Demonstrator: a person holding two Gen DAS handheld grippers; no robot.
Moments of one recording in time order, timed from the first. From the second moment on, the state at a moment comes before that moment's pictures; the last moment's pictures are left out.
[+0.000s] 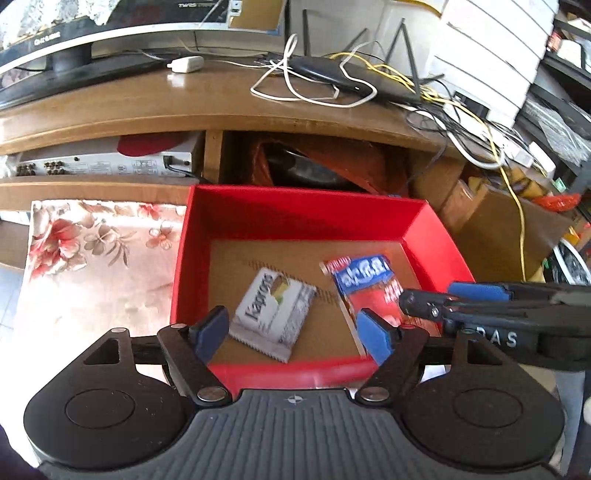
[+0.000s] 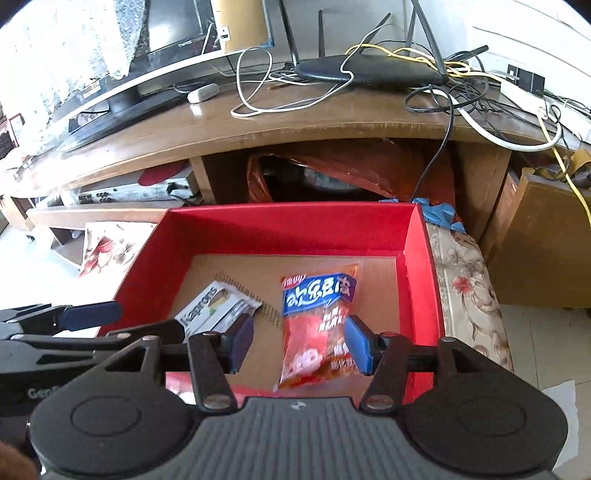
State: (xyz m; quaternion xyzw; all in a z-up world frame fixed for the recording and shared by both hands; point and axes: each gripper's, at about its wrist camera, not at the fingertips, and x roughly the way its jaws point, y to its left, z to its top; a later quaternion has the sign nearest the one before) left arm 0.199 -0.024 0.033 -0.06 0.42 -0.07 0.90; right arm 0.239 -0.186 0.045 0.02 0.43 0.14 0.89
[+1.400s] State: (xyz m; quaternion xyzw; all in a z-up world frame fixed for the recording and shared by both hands) left arm 0.144 -0.067 -0.023 0.07 0.50 -0.18 0.85; right arm 0.156 -0.225 0.022 0.03 0.52 0.14 0.84
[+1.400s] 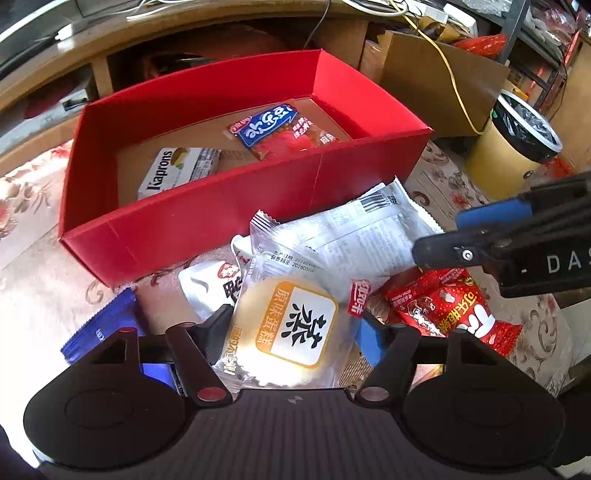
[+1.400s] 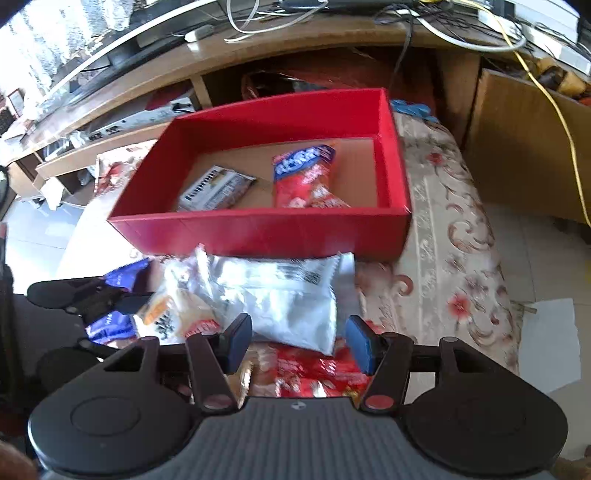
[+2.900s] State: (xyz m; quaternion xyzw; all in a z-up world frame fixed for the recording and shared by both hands) left arm 0.121 -0.073 -0.020 0.09 0.49 -0.16 0.85; right arm 0.115 -0.209 -0.017 -0.06 0.55 0.13 0.83
